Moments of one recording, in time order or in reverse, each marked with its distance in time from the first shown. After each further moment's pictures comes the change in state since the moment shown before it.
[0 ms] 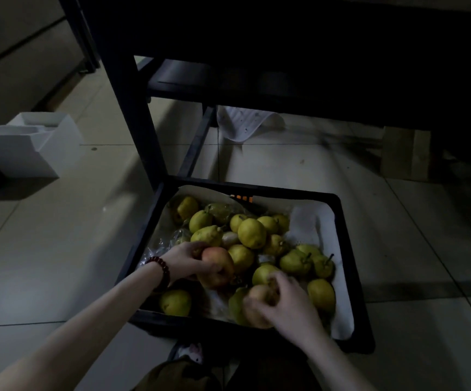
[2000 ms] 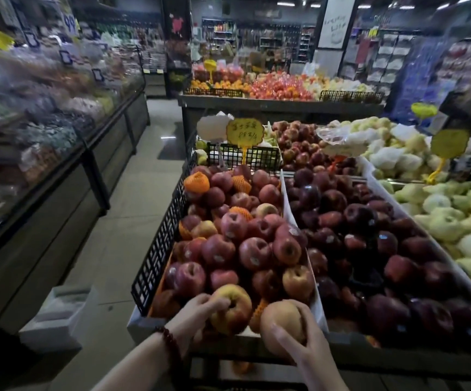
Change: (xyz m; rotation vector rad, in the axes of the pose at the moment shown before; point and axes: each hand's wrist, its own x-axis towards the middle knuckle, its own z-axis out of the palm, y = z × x) left_hand -0.263 0.524 -0.273 -0.441 -0.012 0.089; right_hand -0.093 -0.415 -0.506 0.799 0.198 -0.104
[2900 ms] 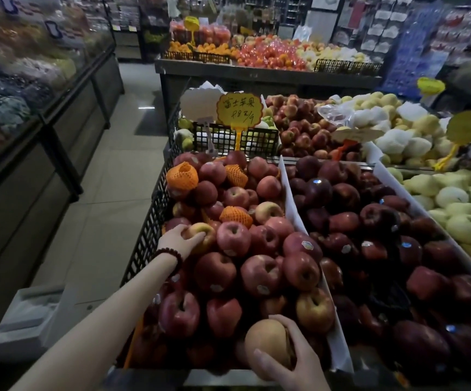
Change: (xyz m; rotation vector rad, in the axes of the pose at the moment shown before) left_hand 0.224 0.099 -0.090 0.723 0.424 0.153; right_hand 0.093 0.017 0.034 -0.203 0.011 0.019
